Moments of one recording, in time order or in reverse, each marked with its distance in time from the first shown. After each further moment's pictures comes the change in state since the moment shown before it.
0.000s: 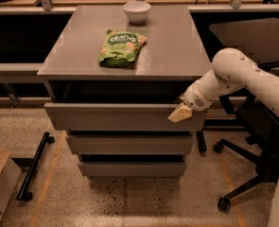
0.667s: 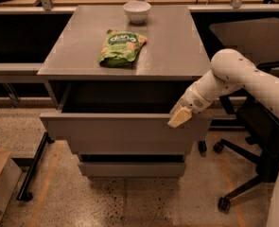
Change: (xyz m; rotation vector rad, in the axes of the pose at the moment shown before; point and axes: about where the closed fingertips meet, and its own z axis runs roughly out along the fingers) arm -0.001 0.001 0.002 -0.005 0.001 -0.001
